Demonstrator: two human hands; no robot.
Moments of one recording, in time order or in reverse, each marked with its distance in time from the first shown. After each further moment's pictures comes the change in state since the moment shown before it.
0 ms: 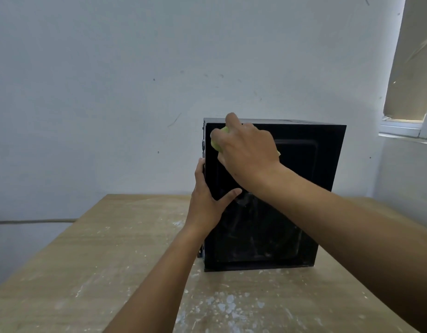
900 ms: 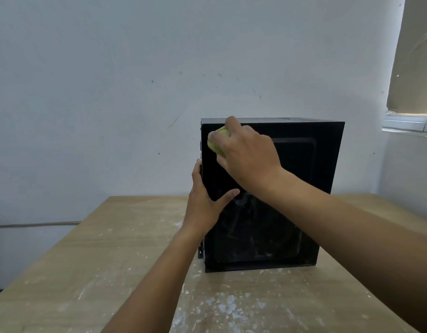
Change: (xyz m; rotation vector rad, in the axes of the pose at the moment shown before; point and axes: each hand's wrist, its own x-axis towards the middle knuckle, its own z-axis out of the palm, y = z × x) left_hand 0.000 -0.002 -0.001 0.006 0.004 0.011; right_hand -0.007 0.012 0.018 0.120 0.125 -0.024
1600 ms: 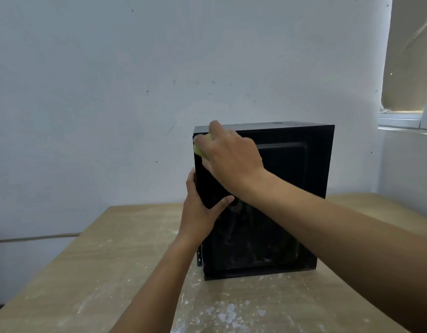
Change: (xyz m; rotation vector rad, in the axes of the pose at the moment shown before) left_hand 0.000 0.003 0.000 0.005 0.009 -0.021; right_hand 0.013 -0.006 0.011 0.021 0.130 0.014
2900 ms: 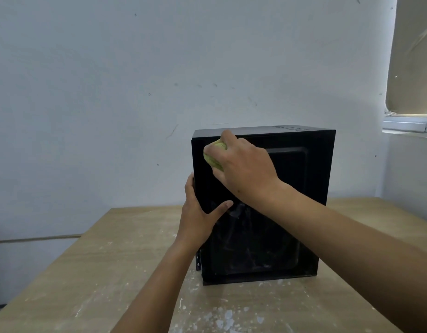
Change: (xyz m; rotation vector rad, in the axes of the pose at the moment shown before) left_hand -0.003 0.006 -0.001 -0.014 0.001 0.002; right_hand -0.016 0.020 -0.015 0.109 -0.143 -0.014
